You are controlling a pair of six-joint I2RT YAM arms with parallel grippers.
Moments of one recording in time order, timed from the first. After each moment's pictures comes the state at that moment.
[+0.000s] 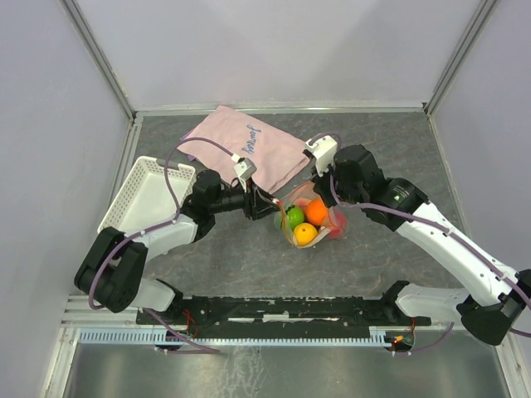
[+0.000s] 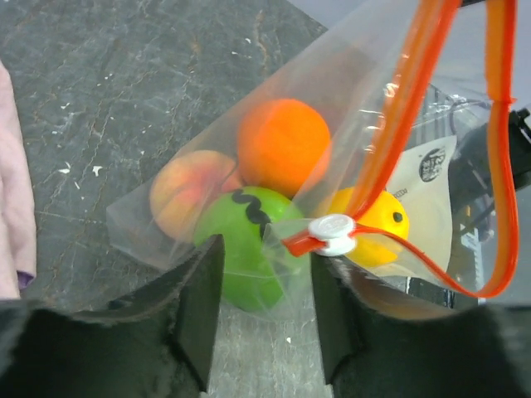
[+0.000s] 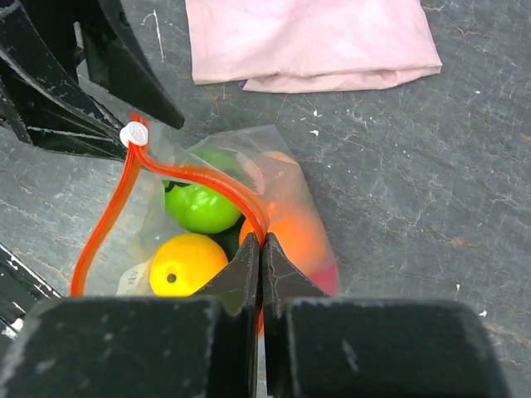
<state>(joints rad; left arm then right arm) -0.51 1.40 0.62 0.59 0.75 -0.26 0.75 1.16 1.27 -0.71 0.08 -0.03</state>
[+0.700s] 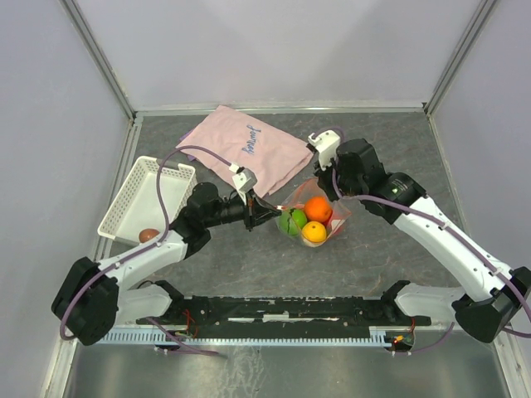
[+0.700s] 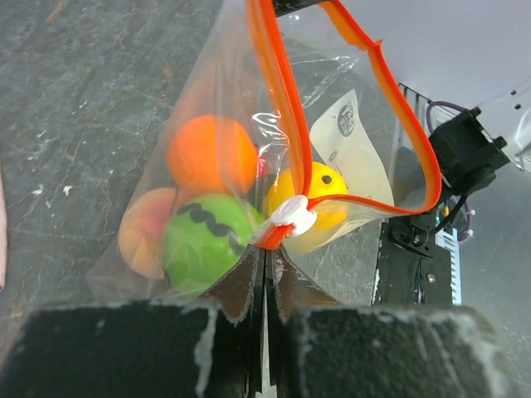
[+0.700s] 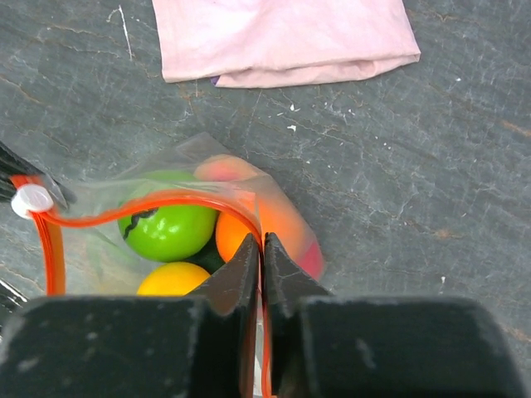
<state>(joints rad) -0.63 1.17 0.56 0.52 0.66 -0.24 0.67 1.20 1.27 -0.70 0.06 -0.05</state>
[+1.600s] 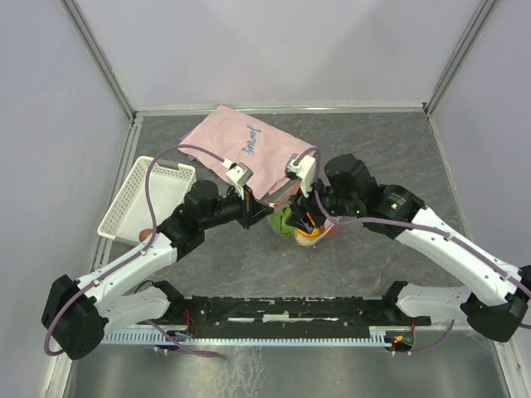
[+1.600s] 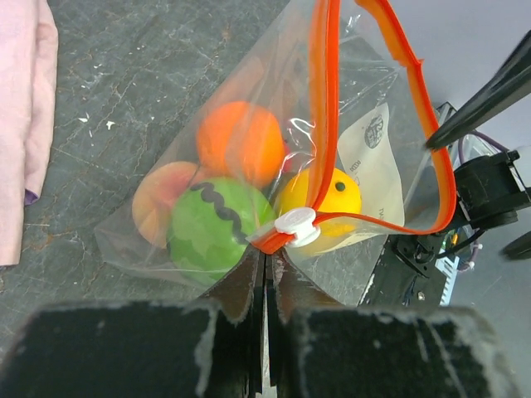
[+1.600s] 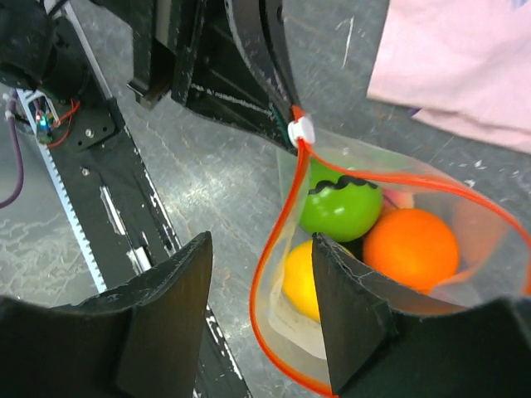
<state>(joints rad) -0.68 1.03 0.66 0.12 0.39 -0.34 0.86 1.14 1.30 -0.72 -0.25 -0.03</state>
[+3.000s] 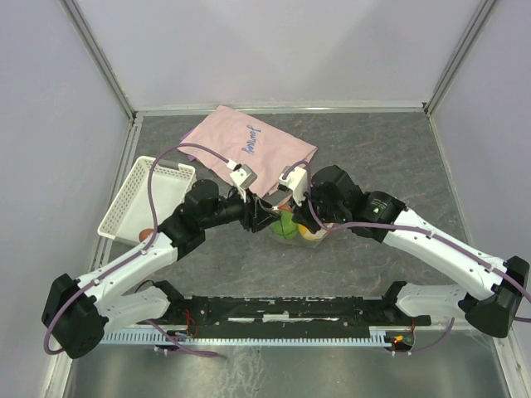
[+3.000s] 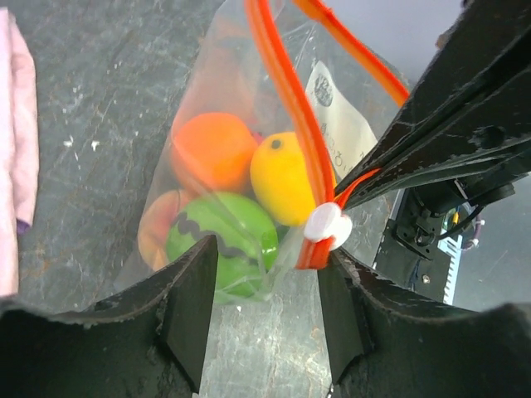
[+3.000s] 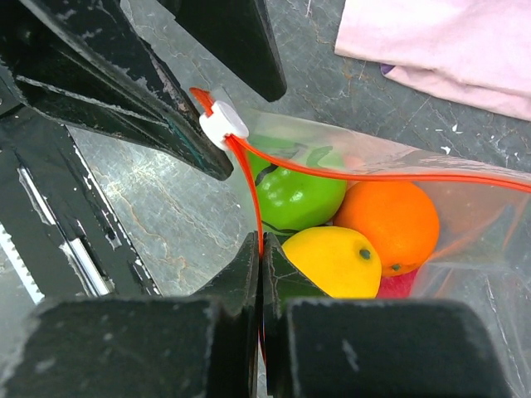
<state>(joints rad) -0.70 1.03 0.67 0.11 0.43 -0.26 0.90 1.19 1.15 -0.65 -0.12 -0.08</state>
